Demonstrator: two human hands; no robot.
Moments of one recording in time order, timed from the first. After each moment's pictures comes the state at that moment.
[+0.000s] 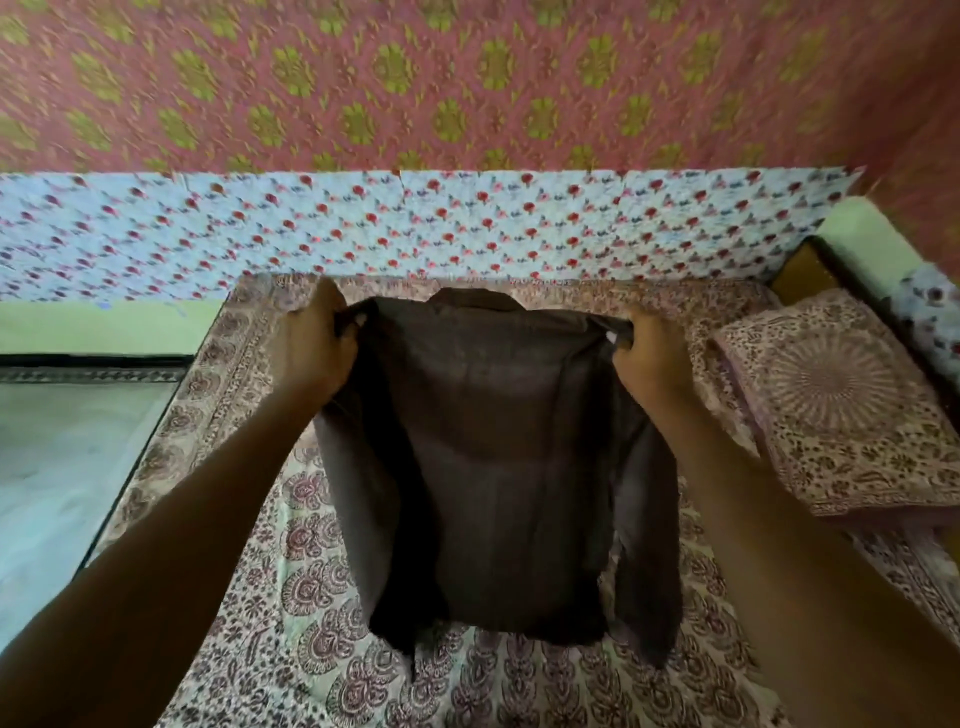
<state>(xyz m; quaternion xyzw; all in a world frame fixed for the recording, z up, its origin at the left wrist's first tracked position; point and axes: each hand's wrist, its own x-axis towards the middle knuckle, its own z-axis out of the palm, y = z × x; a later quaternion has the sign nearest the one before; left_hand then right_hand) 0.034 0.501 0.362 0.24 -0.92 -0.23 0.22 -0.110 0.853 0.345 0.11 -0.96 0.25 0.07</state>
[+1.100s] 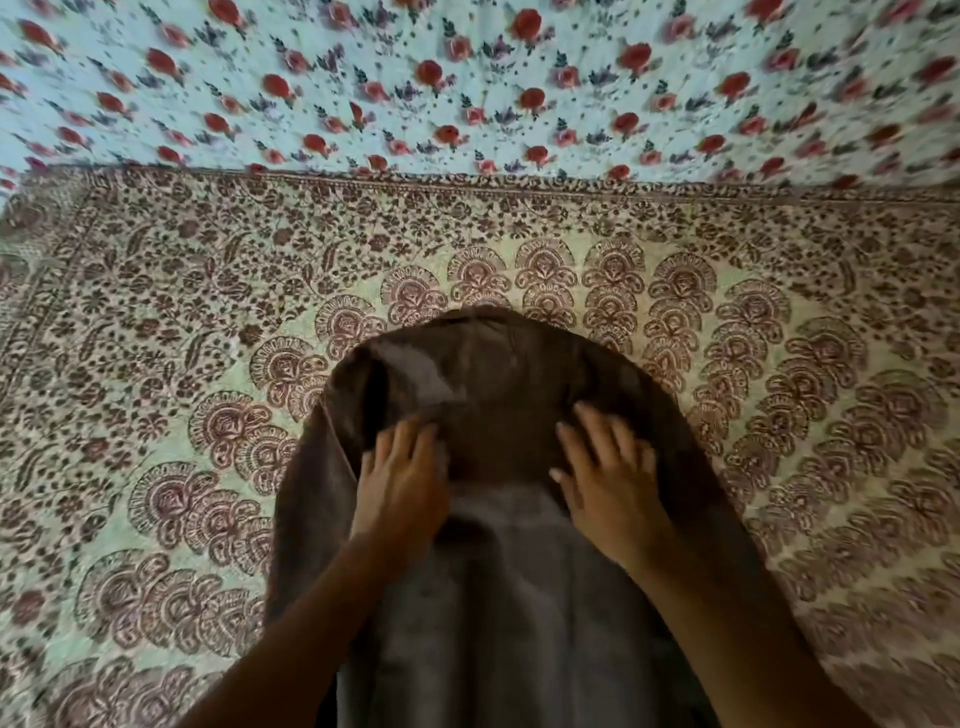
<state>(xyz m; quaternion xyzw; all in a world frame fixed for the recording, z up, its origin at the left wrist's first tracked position) -0.253 0.475 -0.150 0.18 -0.97 -0.15 -0.11 -0.353 0.716 -0.175 0.31 -0.95 0.04 -0.02</state>
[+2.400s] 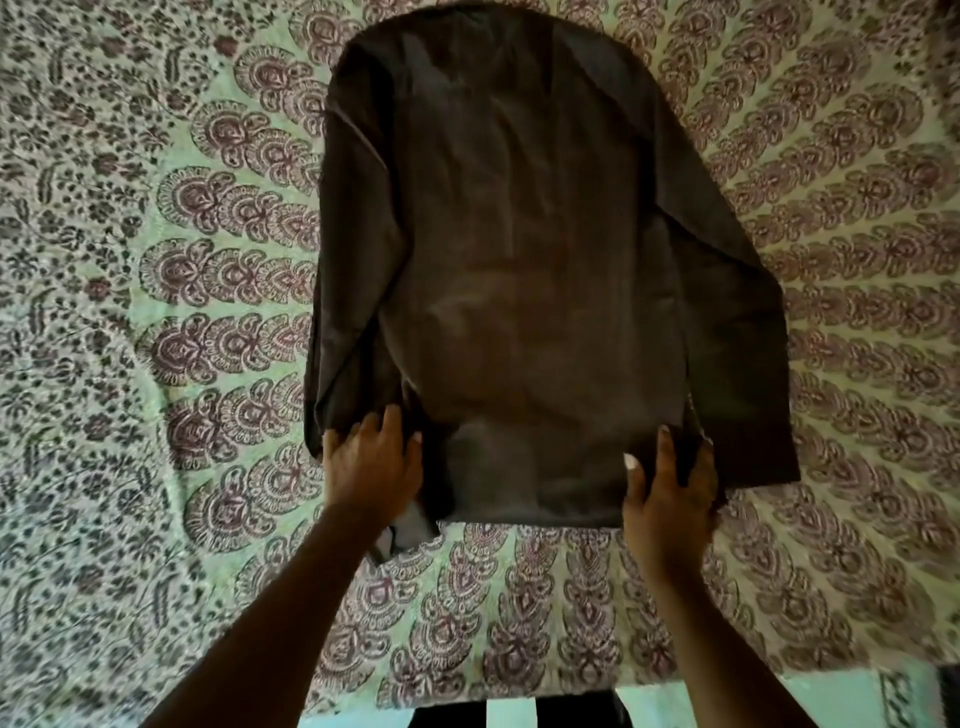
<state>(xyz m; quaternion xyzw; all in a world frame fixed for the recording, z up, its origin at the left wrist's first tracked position) 0.119 0.553 -0.129 0.21 -0.94 -0.12 -0.24 0.097 0.875 -0.164 -0.11 -0.98 0.08 -0.13</state>
